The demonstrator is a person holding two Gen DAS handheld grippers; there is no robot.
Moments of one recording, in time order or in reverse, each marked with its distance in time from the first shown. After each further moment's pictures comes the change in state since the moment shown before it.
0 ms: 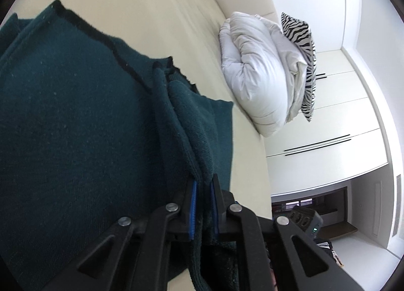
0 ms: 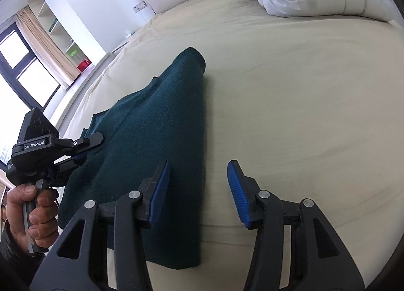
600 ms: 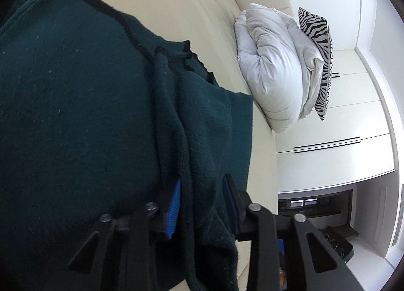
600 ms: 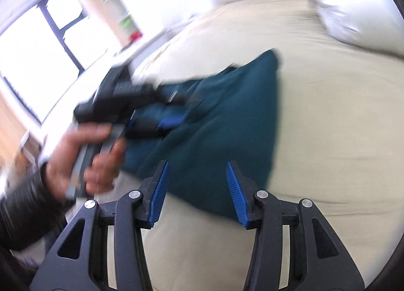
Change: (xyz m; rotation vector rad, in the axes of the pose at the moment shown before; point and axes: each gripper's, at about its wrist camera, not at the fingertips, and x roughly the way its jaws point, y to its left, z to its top) left arm 0.029 0.007 0.003 -0.050 0.056 0.082; right arm -0.050 0.041 -0.006 -0.190 0.023 0.194
